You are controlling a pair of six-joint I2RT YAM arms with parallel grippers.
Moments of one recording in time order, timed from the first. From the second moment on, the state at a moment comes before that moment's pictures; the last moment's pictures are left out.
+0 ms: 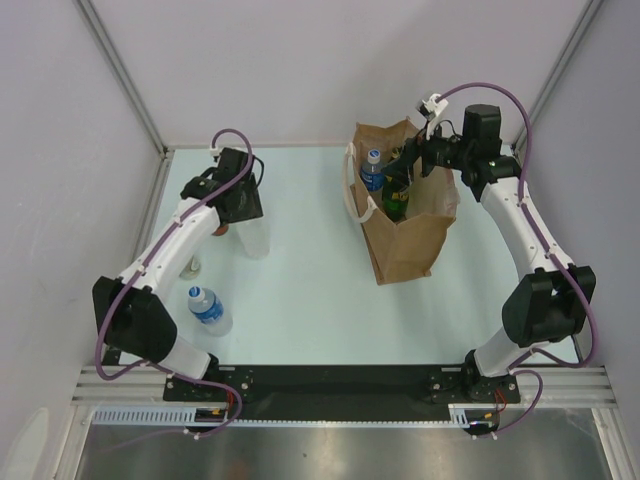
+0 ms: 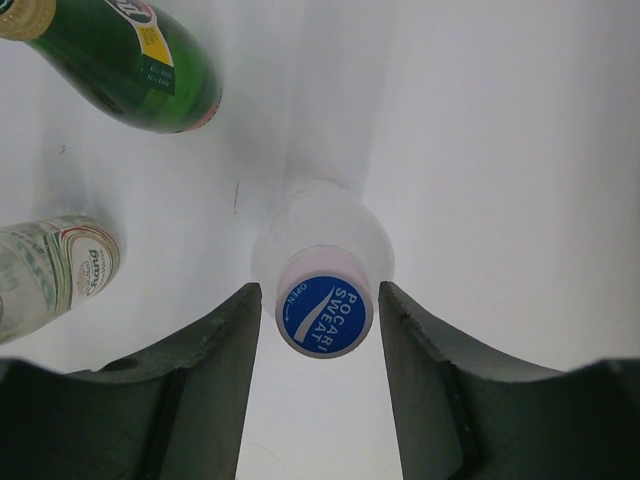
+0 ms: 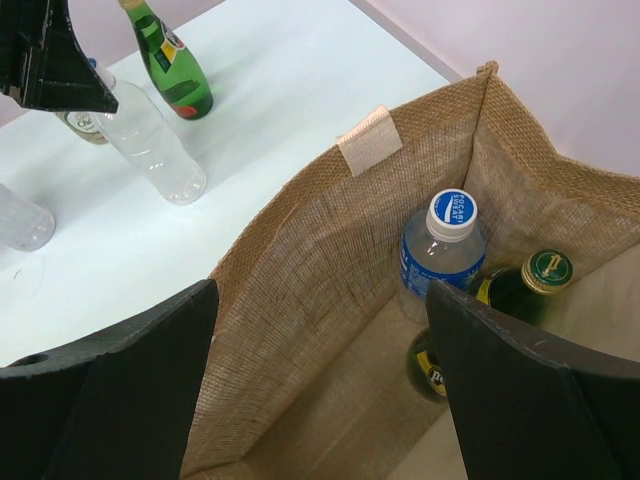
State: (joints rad) left arm -0.33 1.51 1.39 -0.83 -0.31 -0.46; right arm 0.14 1.60 1.55 -0.33 -0.83 -0.19
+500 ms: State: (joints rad) left arm -0.33 1.53 1.43 -0.83 -0.30 -0.41; right arm 0.14 1.59 1.54 -0.34 -0.83 -0.19
